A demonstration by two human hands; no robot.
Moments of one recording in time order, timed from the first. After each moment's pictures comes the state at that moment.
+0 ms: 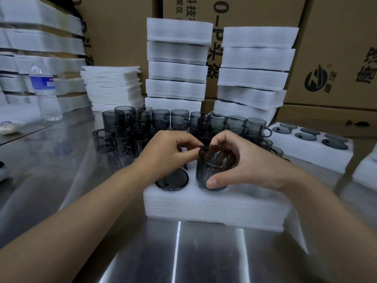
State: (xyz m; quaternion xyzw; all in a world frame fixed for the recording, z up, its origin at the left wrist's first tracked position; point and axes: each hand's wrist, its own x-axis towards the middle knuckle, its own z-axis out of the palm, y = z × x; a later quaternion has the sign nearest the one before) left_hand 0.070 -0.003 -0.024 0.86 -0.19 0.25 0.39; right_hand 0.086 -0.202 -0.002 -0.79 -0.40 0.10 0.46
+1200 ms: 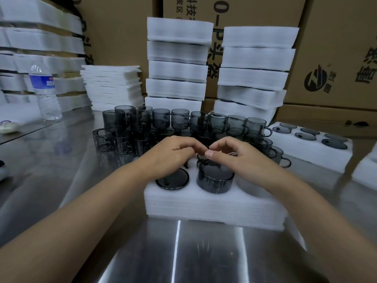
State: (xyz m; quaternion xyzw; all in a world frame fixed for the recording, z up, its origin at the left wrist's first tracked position) left_hand 0.073 0.000 -0.022 0.88 -0.19 0.09 0.42; right_hand 0.095 -0.194 -0.017 -0.86 -0.26 0.00 0.44
